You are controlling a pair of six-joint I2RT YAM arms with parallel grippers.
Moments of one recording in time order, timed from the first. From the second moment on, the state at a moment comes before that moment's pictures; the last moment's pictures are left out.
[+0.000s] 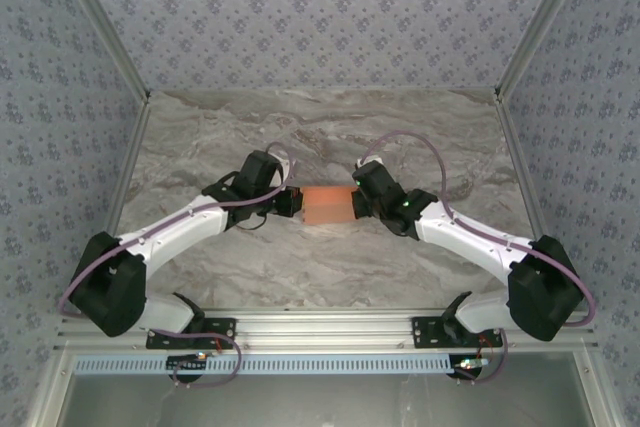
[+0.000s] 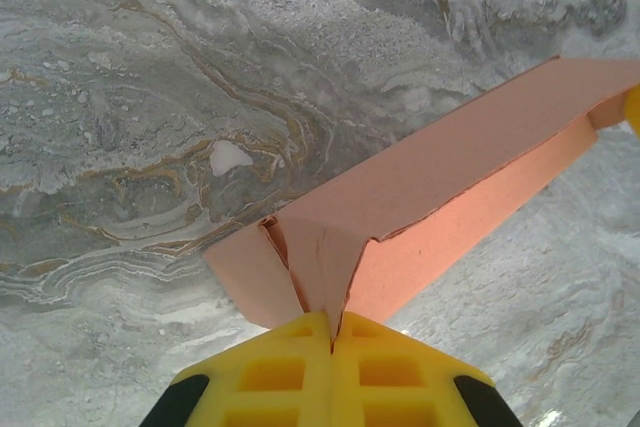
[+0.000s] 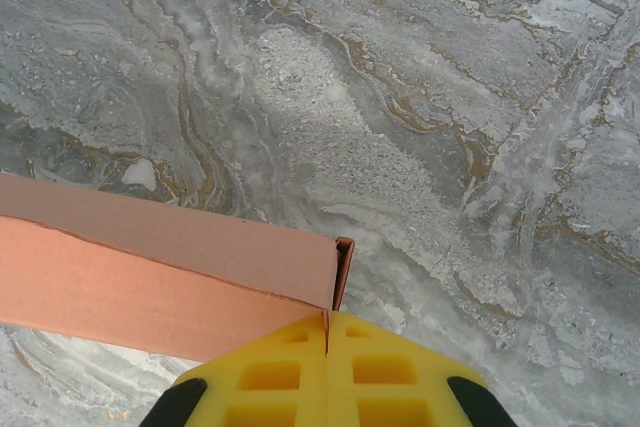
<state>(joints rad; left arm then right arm) -0.65 1.38 0.89 -0.33 0.22 -0.43 0.74 1.34 0.89 -0.40 0.31 0.36</state>
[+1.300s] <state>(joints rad) -0.59 1.34 0.78 -0.18 0.33 -0.72 0.80 1.36 0.89 -0.39 0.38 0.36</state>
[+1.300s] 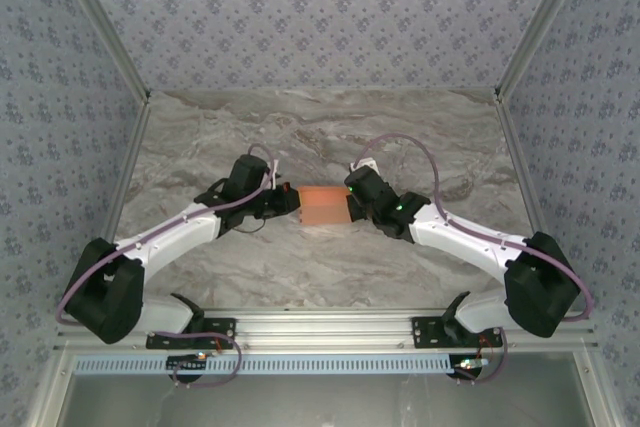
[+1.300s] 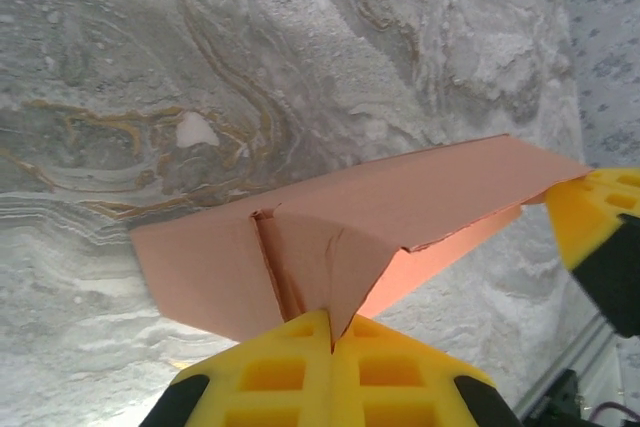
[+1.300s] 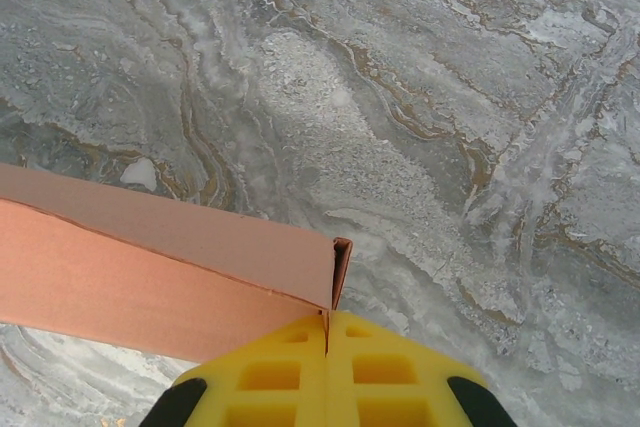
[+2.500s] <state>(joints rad) -0.61 1.29 0.85 -0.30 0.22 -0.57 0.80 1.38 0.90 -0.40 0.38 0.36</state>
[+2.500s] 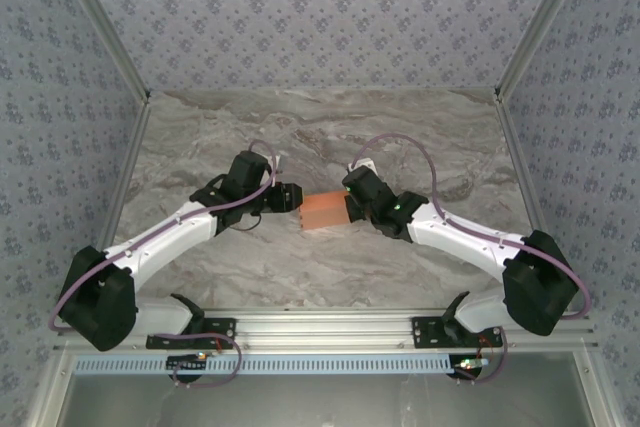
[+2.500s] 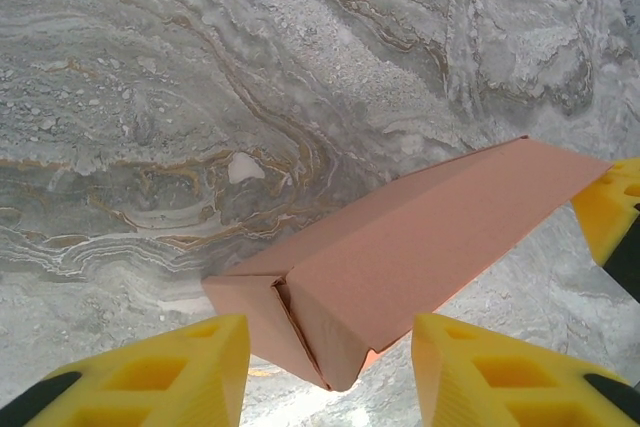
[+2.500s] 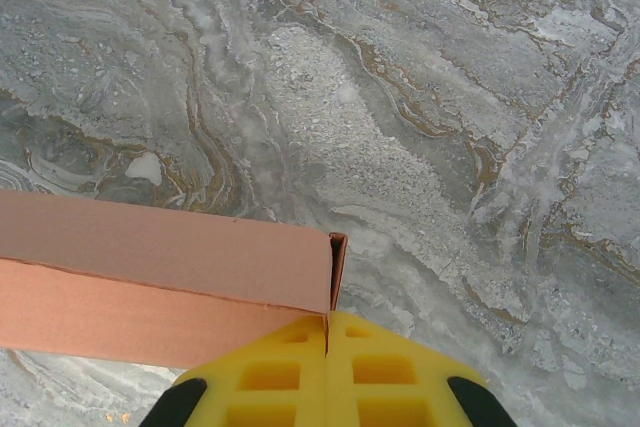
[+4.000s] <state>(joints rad) -0.65 1.43 0.85 -0.18 0.13 -0.50 0.81 1.30 0.90 -0.46 0.35 0.34</state>
